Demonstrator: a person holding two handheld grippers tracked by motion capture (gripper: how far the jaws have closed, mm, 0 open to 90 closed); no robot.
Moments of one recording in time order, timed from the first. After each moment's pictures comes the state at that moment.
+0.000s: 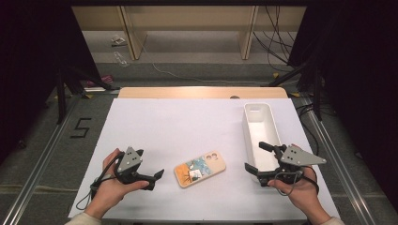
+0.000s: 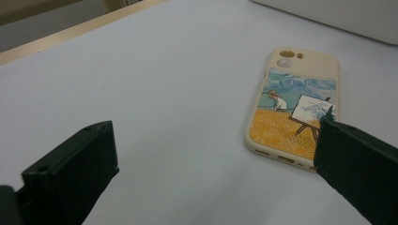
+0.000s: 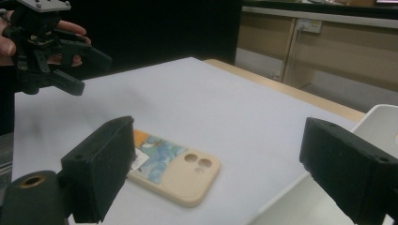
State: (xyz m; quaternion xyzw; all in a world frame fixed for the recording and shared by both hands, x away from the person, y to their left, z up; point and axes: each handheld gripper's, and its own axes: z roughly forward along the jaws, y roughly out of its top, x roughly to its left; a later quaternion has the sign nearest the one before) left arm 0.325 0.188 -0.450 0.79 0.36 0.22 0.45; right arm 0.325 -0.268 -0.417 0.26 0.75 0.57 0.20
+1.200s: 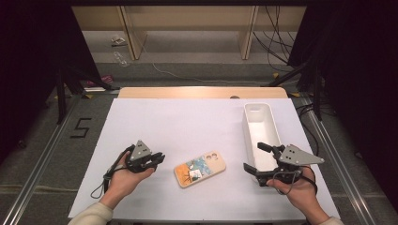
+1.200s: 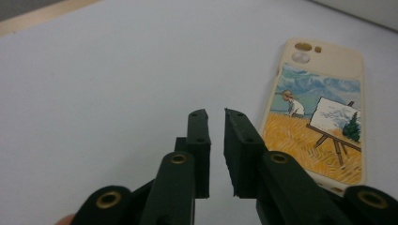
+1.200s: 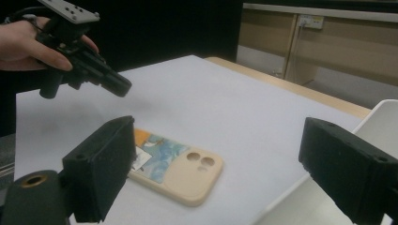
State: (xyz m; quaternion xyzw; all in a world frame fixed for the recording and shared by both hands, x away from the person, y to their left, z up) left arm 0.357 0.168 -0.460 0.81 0.38 0.19 0.41; right arm 0.326 -0.266 -0.420 0.26 0.75 0.57 0.19
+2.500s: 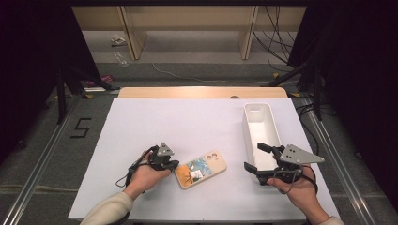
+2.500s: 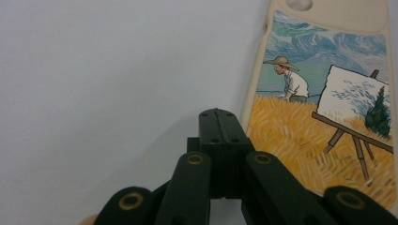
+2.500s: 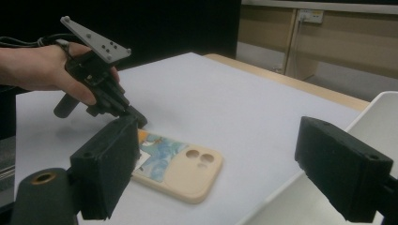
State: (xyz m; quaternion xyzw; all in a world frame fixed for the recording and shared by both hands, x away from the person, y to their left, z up) left arm 0.378 0.123 -0.490 0.85 0.37 0.11 0.35; right arm 0.328 -0.268 -0.421 0.27 0.75 0.57 0.19
